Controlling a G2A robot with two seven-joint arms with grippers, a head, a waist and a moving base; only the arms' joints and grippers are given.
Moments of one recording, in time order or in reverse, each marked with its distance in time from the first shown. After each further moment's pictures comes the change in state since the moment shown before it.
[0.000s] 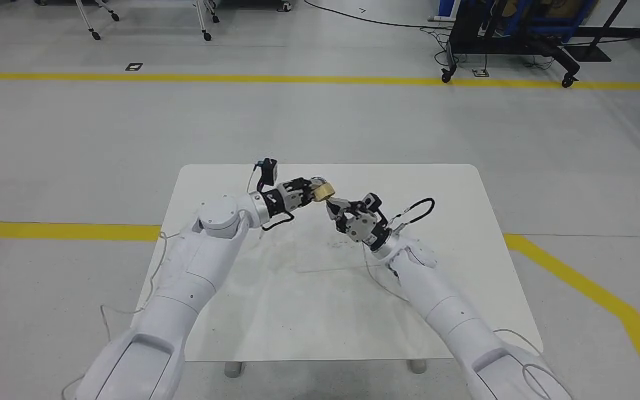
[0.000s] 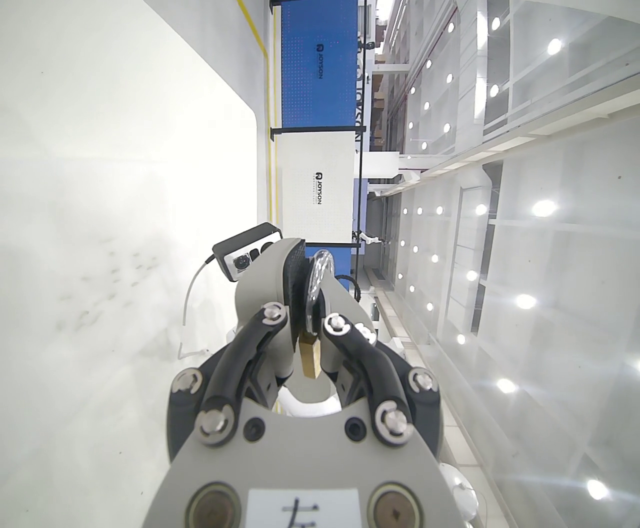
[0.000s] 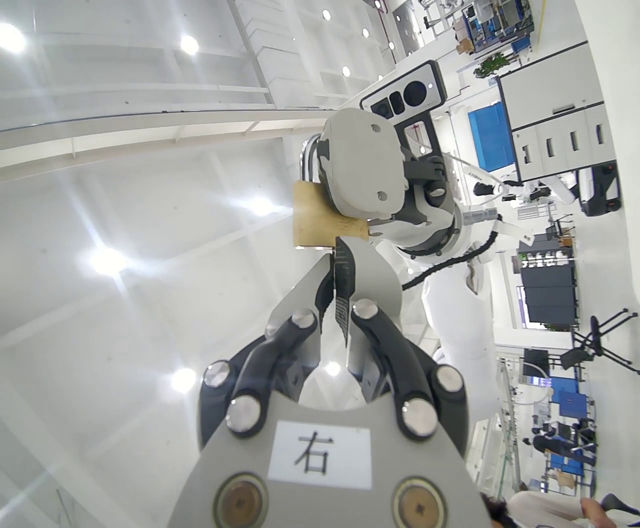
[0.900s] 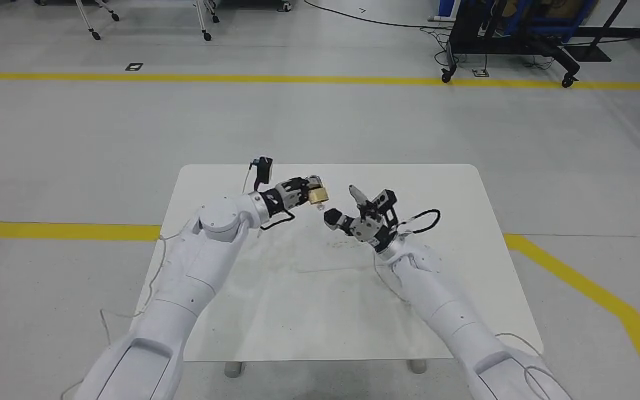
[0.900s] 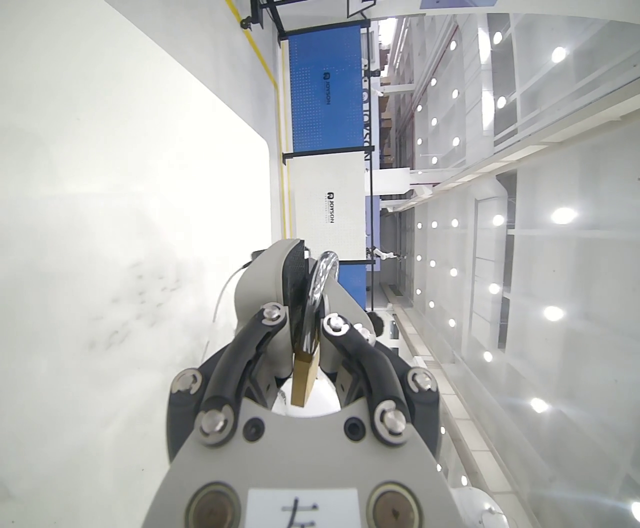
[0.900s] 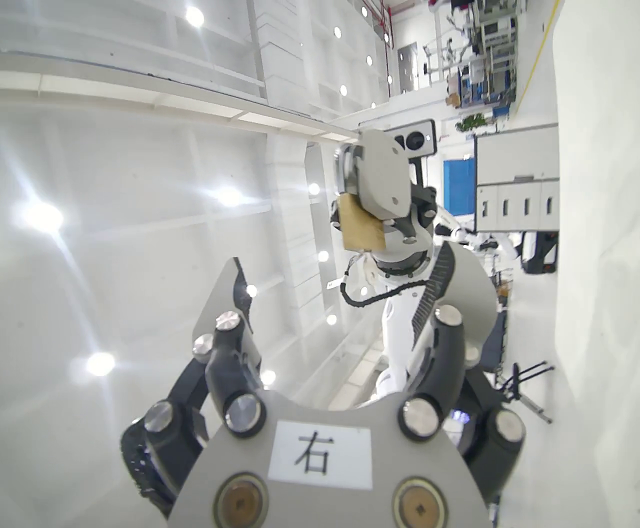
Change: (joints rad) left arm 0.015 0.006 0.004 -0.039 0.107 0.016 0.084; right arm -0.050 0.021 0.069 -0.029 -0.236 -0.387 -0.121
